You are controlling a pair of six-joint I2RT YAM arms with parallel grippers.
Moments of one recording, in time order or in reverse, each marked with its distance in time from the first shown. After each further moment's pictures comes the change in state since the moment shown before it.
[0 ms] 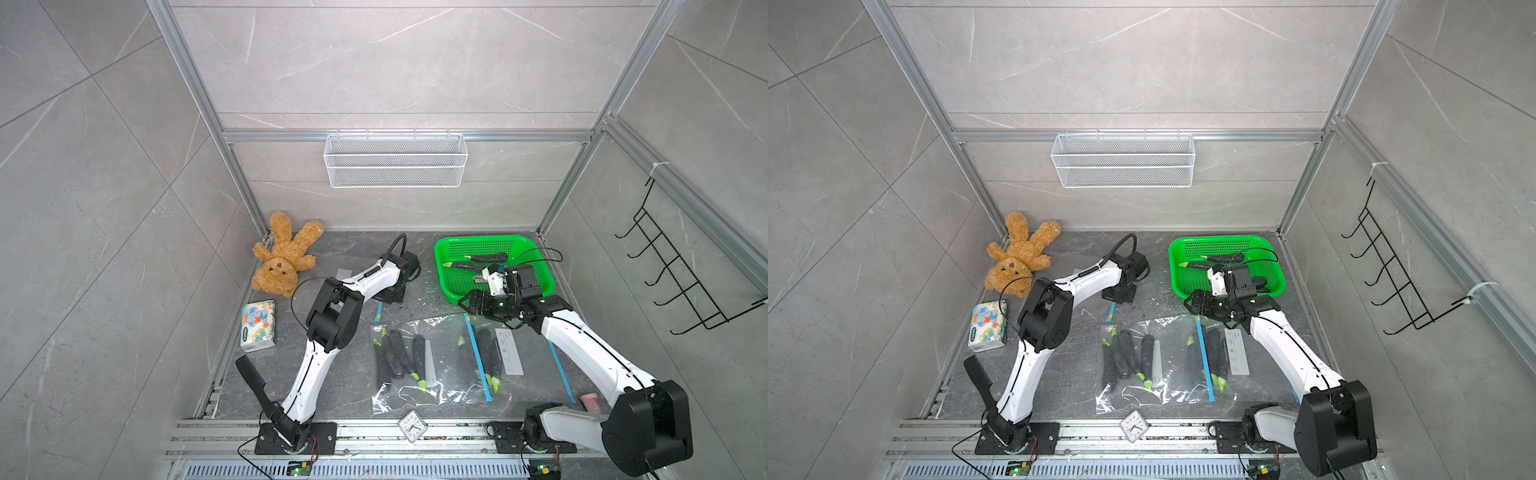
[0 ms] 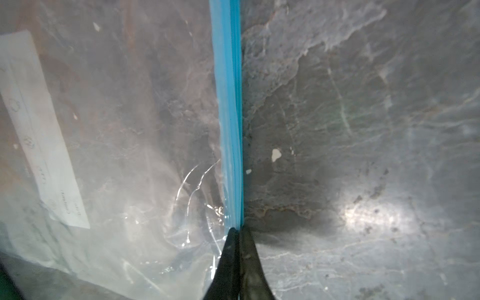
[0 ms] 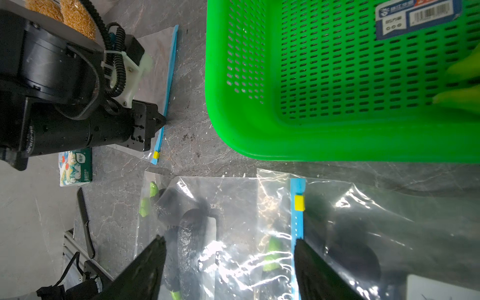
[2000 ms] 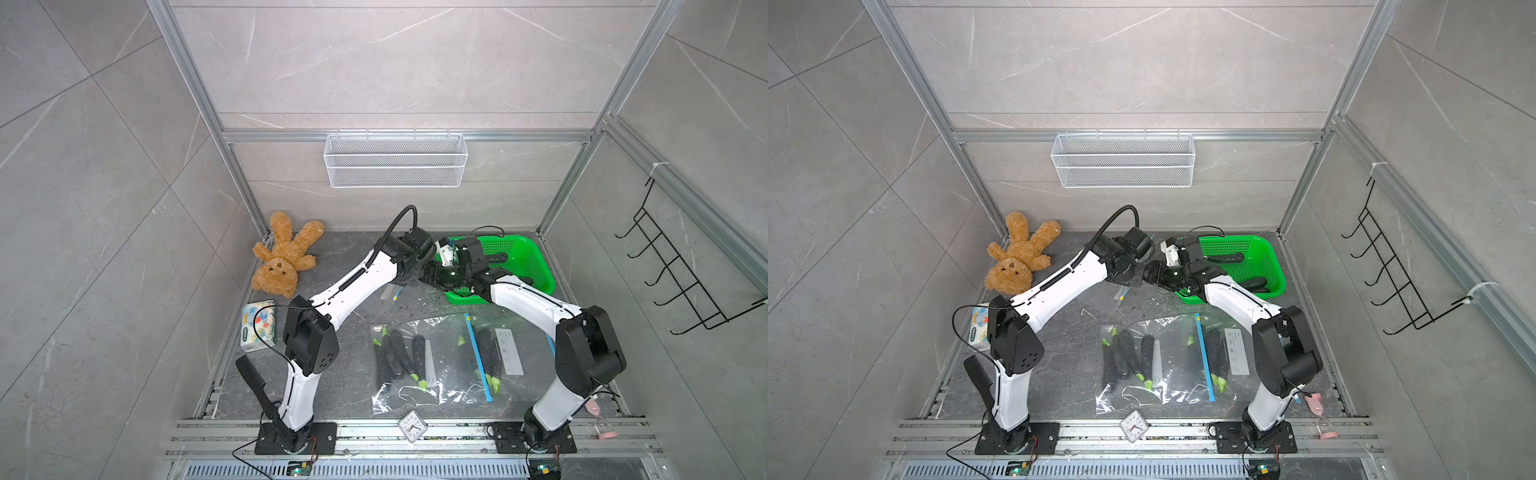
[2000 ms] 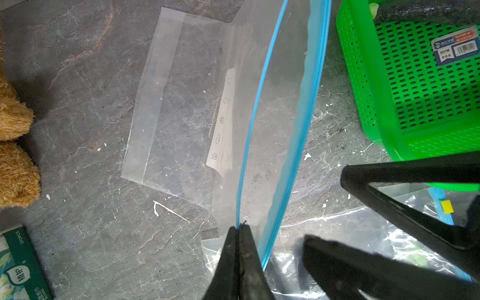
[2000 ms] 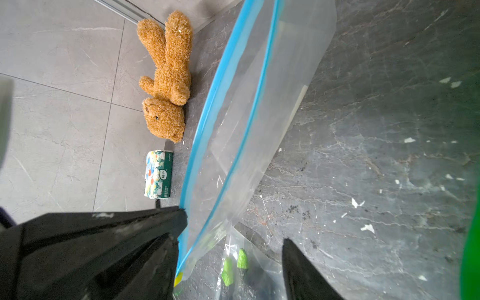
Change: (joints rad) left arm -0.125 -0.298 0.121 -0.110 0.034 -0.035; right arm 0.218 0.470 0.334 0.386 -0.148 0.267
